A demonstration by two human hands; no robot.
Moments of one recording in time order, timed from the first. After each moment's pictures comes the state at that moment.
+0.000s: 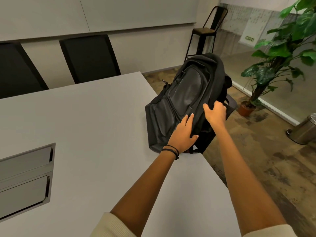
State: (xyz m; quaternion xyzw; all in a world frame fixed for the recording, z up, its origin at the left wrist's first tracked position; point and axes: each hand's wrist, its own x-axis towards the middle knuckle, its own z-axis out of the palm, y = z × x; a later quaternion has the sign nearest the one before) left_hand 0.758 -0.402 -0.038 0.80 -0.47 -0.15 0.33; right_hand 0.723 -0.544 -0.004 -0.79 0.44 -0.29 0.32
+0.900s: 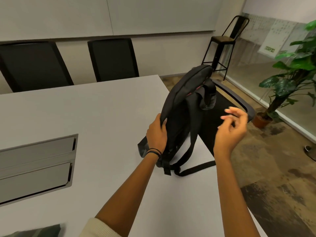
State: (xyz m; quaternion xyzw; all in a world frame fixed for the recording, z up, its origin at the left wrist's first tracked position) left_hand 0.799 -0.293 -0.018 0.82 -0.19 0.01 0.54; right_hand 0.698 -0.425 0.012 -0.61 0.26 -0.62 0.42
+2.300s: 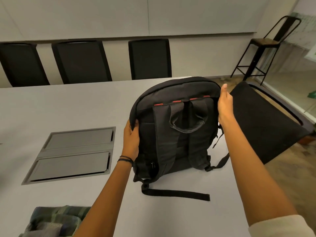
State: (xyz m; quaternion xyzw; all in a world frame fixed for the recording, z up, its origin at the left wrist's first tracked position) left_hand 0.864 -0.097 -0.016 0.68 -0.01 -0.01 0.74; right_hand 0.859 -0.381 0.040 -0.66 0.28 -0.27 0.64
